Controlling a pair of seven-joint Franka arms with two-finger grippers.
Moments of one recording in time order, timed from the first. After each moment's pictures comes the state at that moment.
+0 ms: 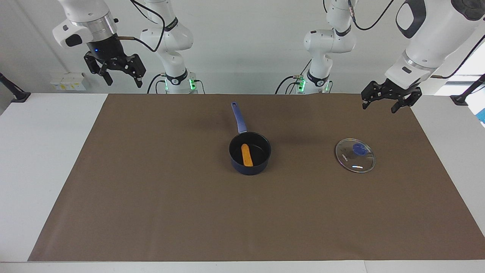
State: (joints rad) left arm -0.10 0.05 0.03 -1.52 -0.03 1.51 0.15; right arm 0.03 -0.06 -0.05 -1.50 0.00 1.46 0.09
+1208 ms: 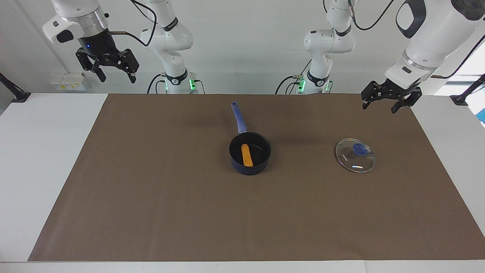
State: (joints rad) left arm -0.10 0.05 0.03 -1.52 -0.03 1.51 0.15; right arm 0.03 -0.06 -0.06 -1.48 0.01 1.42 0.05
